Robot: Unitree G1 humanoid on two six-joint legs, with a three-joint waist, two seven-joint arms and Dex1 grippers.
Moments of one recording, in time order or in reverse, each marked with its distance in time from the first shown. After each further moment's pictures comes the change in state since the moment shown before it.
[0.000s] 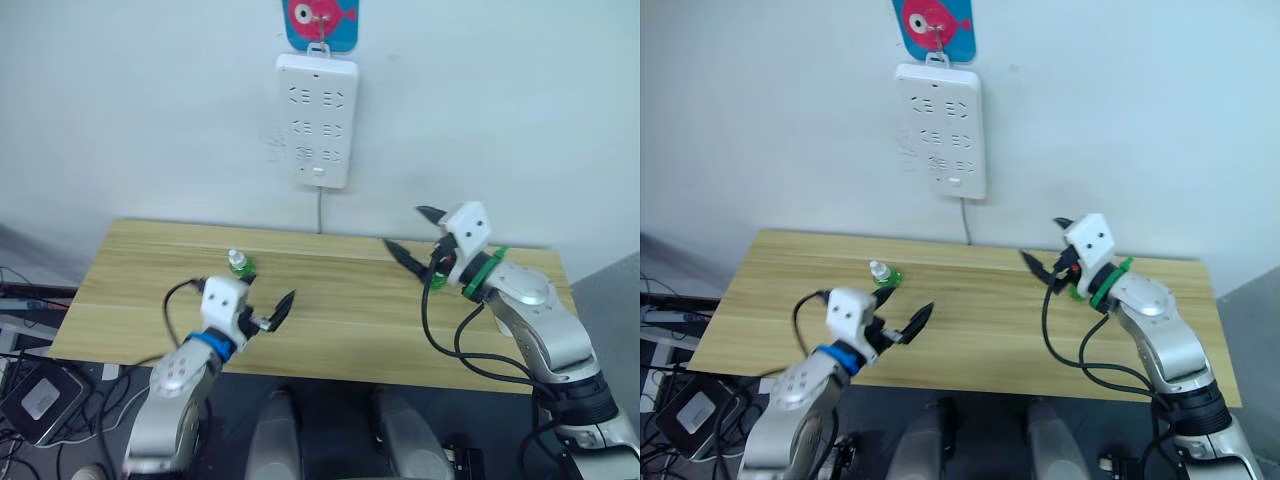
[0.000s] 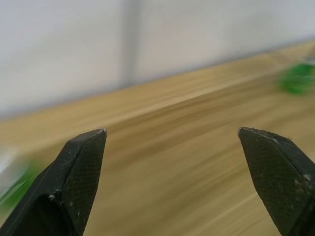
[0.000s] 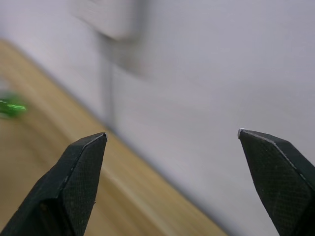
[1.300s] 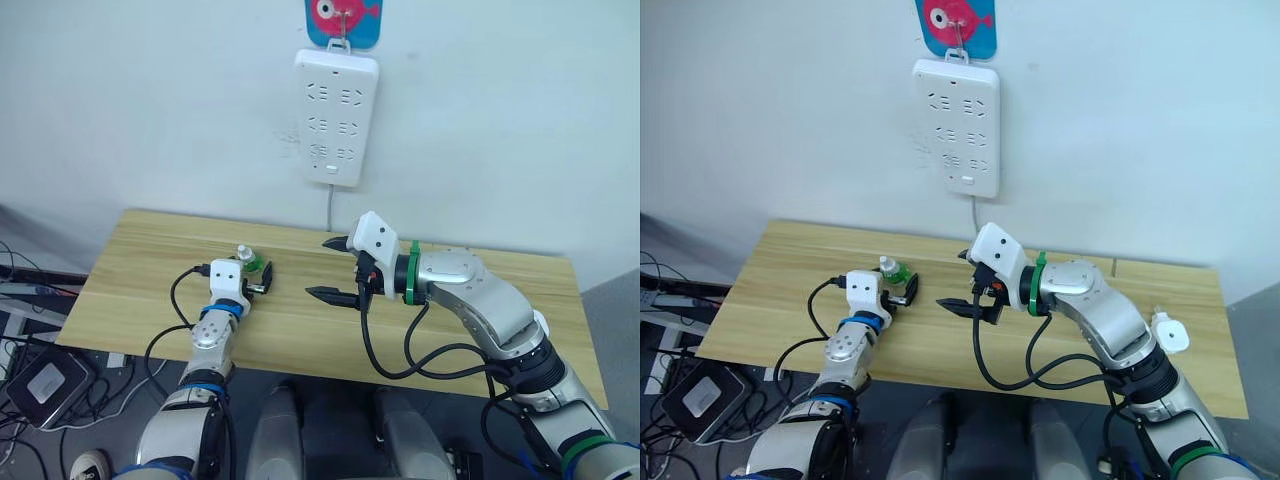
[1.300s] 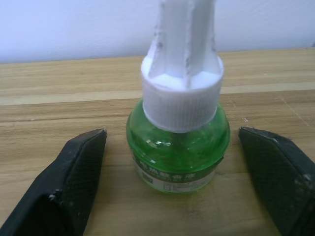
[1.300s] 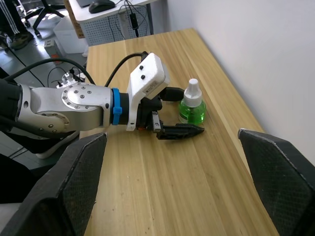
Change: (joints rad) left arm -0.700 -0.025 0.072 1.427 0.136 -0.822 0.118; right arm -0.224 0.120 0.219 -0.019 -0.037 0.292 0.194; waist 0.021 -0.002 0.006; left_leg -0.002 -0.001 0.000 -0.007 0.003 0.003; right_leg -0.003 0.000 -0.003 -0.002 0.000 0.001
